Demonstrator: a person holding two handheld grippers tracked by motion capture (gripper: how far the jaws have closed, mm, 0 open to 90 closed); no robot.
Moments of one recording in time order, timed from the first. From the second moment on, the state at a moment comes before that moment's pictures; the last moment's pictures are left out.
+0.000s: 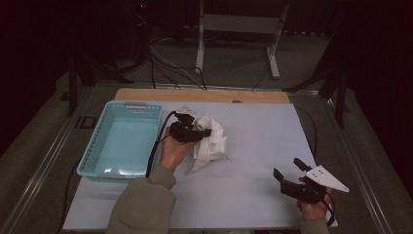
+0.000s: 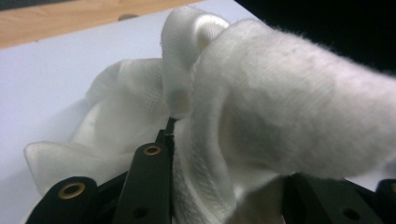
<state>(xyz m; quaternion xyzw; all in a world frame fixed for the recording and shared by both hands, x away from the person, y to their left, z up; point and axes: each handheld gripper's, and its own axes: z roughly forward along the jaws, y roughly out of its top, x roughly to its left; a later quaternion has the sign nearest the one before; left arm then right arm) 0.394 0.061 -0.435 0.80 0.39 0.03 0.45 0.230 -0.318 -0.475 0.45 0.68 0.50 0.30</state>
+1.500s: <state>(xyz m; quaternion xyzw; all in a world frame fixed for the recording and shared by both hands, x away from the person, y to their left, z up) 0.369 0.086 -0.429 0.78 0.39 0.08 0.48 0.230 -0.318 -0.474 0.44 0.68 0.50 0.30</state>
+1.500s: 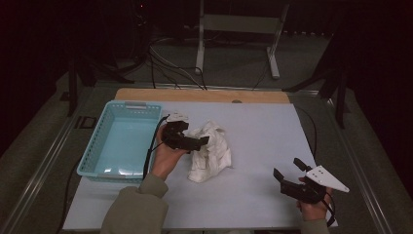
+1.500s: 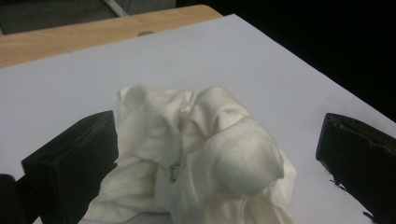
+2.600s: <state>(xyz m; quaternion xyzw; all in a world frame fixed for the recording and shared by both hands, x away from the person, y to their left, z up) 0.333 0.176 -0.395 0.74 0.42 0.16 0.50 0.230 -0.318 -0.474 0.45 0.68 0.50 0.30</state>
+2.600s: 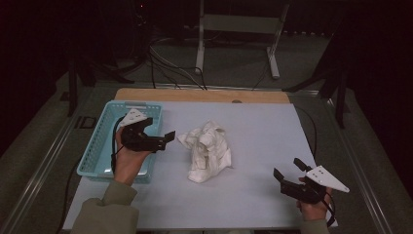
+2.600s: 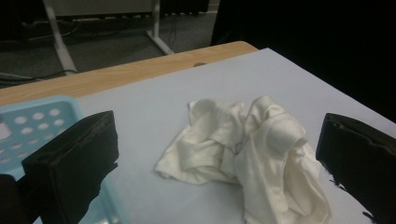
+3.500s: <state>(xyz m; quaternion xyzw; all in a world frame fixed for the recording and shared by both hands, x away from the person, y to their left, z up) 0.291 0.230 -0.415 0.72 0.42 0.20 0.51 0.230 -0.318 -0.475 0.44 0.68 0.50 0.30</state>
